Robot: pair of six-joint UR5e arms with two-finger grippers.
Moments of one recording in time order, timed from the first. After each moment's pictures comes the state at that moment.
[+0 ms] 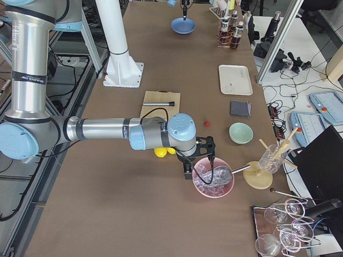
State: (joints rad) left arm -1.31 -1.51 -1.23 -2.58 -2.65 -0.55; right arm 1.62 -1.70 1.77 -1.47 2.40 0.03
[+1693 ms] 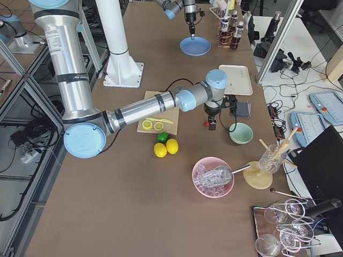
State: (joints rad) left arm -0.74 -1.84 -1.78 -2.29 -2.07 -1.45; right arm 1.23 -1.36 1.75 -1.47 2.32 0.55
